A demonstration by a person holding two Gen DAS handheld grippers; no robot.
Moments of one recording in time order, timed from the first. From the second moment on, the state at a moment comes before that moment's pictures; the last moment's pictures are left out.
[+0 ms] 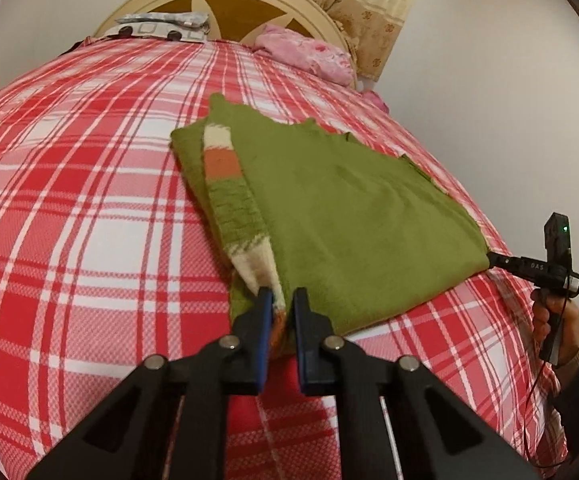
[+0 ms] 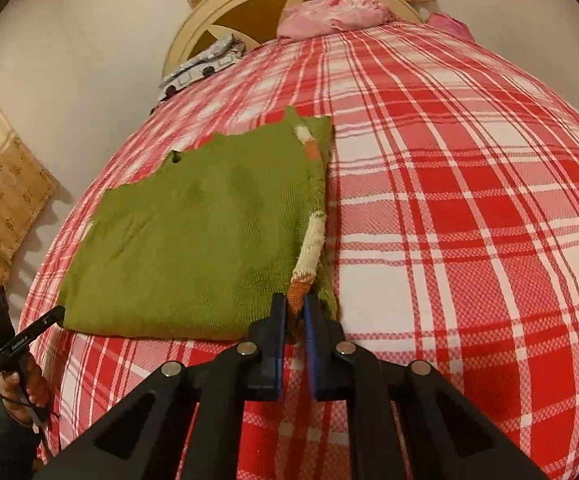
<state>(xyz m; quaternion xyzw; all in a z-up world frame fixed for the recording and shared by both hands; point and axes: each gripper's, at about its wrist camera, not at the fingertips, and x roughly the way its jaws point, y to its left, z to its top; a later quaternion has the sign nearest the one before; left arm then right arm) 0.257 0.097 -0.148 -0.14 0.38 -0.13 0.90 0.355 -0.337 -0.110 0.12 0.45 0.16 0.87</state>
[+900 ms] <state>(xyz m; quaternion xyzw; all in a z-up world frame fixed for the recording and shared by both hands) 0.253 0.077 -0.154 -0.06 0.39 -0.09 0.91 0.382 -0.221 -0.061 0.04 0.43 0.18 0.88</state>
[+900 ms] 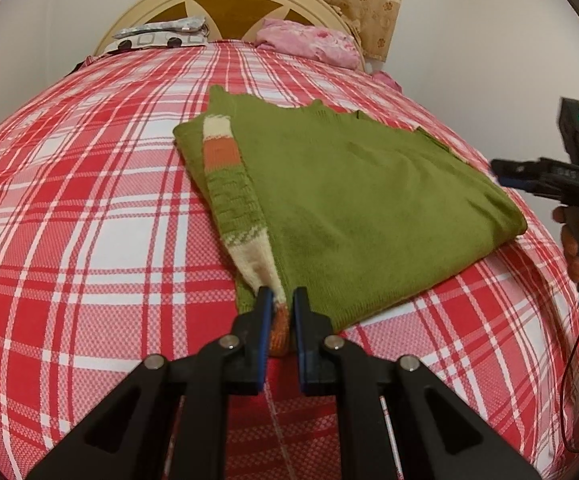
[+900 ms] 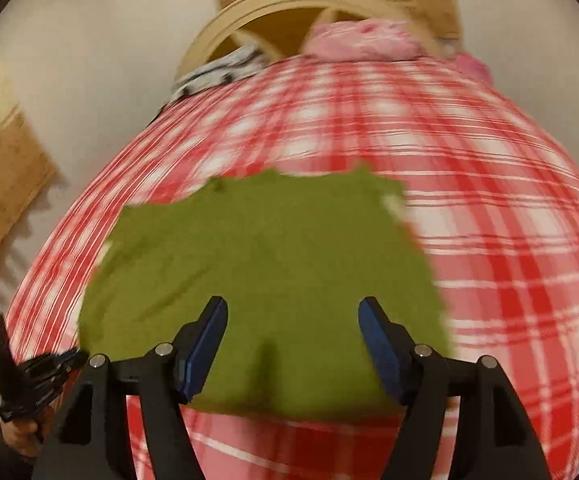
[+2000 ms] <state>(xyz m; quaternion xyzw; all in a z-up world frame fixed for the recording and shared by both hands) 0.199 0.118 -0.142 -0.13 0.35 -0.09 0.92 0.299 -0.068 -0.124 -0.11 0.44 0.27 0.85</state>
